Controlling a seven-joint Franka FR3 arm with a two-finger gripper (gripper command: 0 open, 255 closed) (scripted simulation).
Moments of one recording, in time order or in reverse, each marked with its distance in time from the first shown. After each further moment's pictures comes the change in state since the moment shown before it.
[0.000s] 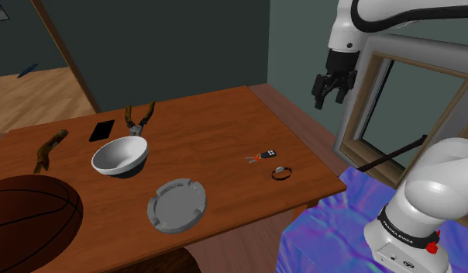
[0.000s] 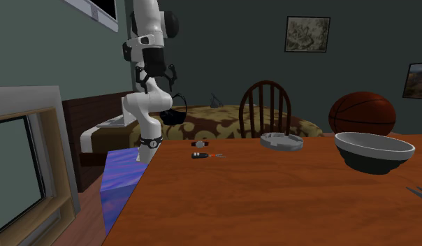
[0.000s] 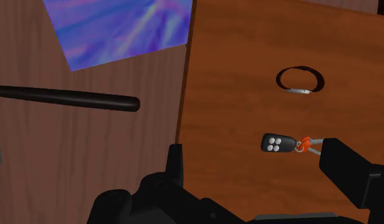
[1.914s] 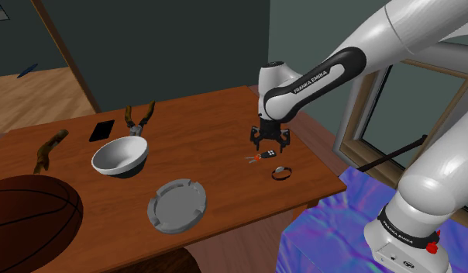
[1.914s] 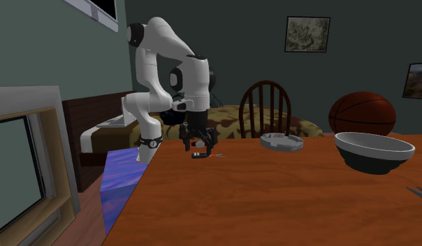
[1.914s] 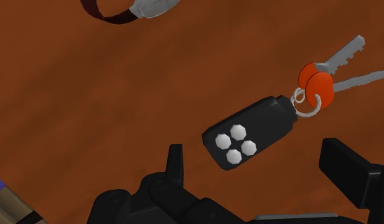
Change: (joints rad) arm -0.138 0.670 0.413 -0.003 0.015 0.669 0.956
